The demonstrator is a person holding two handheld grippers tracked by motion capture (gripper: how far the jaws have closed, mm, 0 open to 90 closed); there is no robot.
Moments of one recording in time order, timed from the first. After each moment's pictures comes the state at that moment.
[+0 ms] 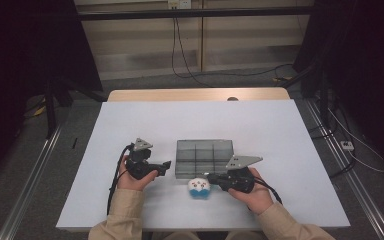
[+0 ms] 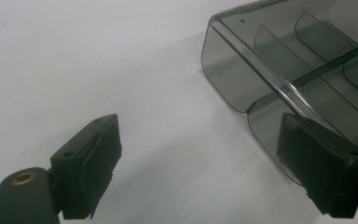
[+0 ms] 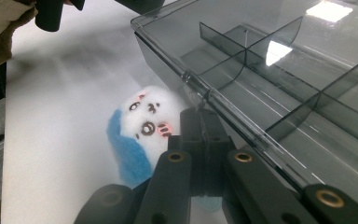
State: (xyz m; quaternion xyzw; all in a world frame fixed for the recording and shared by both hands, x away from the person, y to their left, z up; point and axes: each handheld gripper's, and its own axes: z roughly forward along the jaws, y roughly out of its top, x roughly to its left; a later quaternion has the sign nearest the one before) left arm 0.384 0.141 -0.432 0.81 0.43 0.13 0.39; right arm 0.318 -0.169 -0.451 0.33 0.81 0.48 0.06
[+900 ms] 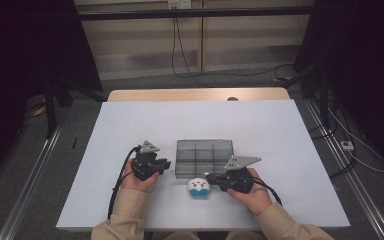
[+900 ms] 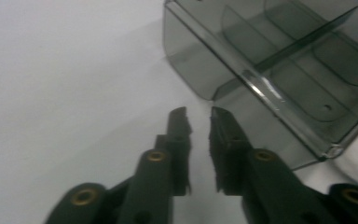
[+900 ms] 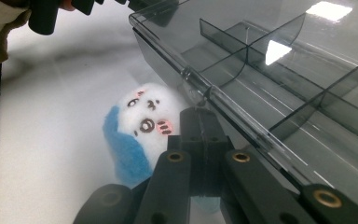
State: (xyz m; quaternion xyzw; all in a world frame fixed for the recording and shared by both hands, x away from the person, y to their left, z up) left arm 0.379 0.128 -0.435 0.83 0.39 0.08 0.39; right arm 0.319 -0.167 -0.454 0.33 0.81 0.47 0.07
